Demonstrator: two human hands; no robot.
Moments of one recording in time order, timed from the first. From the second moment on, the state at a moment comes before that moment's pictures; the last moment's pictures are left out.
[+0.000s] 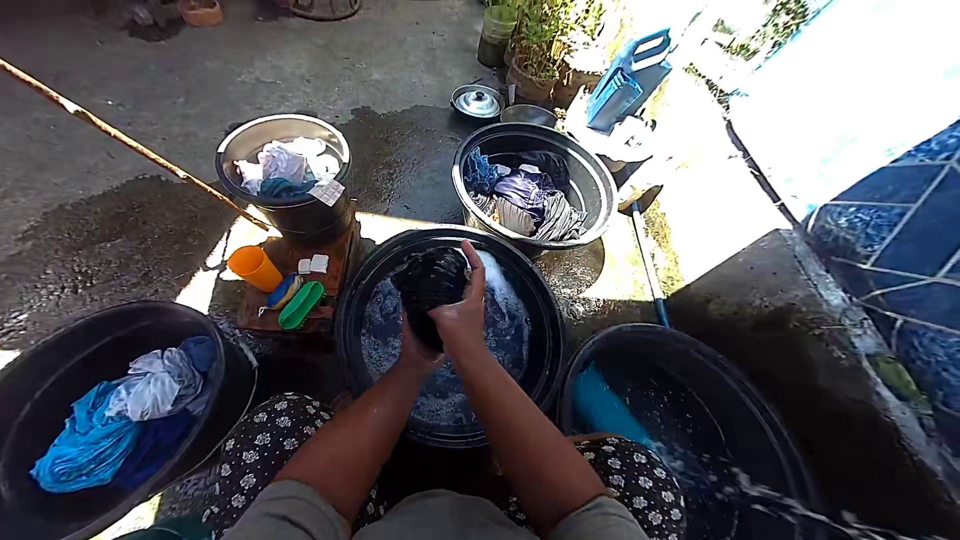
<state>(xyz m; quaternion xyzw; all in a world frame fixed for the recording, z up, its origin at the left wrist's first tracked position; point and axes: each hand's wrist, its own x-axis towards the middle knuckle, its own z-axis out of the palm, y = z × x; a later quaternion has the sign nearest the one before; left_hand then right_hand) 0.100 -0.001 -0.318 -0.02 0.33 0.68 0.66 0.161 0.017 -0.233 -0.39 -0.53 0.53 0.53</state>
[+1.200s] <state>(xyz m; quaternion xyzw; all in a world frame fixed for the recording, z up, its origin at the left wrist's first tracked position) 0.049 0.025 -0.321 0.43 0.51 0.25 0.71 0.210 -0.018 -0.320 -0.14 -0.90 0.02 0.41</state>
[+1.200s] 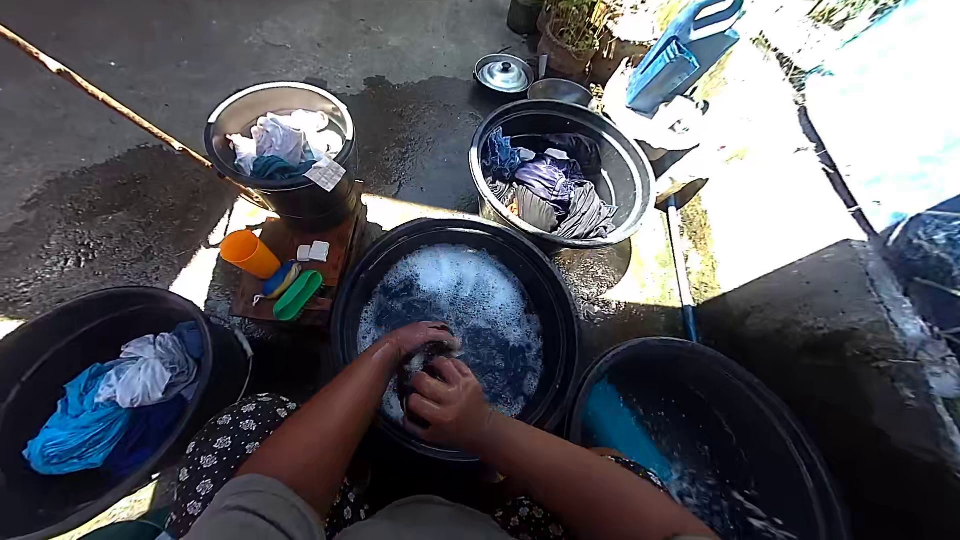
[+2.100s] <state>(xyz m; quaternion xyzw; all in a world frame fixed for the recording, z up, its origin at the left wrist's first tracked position) 0.073 -0.018 -0.308 0.53 0.66 0.29 0.46 0.237 -0.036 -0.345 0.02 -0.97 -0.02 0.22</state>
